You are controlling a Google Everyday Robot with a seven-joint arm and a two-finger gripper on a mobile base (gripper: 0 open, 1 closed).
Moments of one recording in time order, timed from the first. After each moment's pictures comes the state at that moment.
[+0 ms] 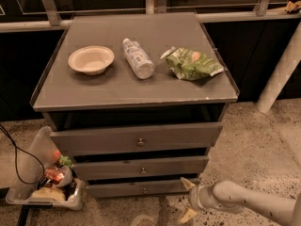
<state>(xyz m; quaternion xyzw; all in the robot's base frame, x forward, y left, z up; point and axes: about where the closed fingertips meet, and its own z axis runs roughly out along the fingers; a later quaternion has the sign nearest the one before) 0.470 -0.158 0.273 -0.60 0.72 0.15 0.31</state>
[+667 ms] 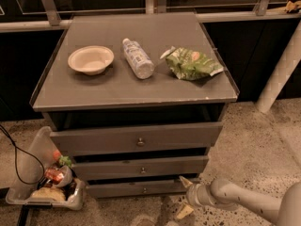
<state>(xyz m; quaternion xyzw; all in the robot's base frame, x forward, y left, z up) 0.496 -0.157 0.239 -0.58 0.73 0.16 0.32</state>
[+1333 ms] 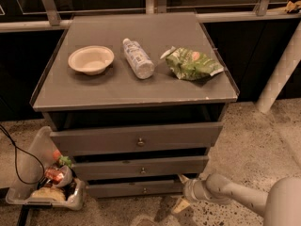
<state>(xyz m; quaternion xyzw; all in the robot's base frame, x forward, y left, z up) 0.524 -0.150 0.216 -0.58 0.73 0.17 0.32</state>
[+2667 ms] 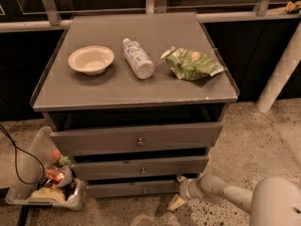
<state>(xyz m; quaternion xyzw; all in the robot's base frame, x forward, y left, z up) 0.553 -0.140 0.176 -0.57 0.74 0.14 0.33</state>
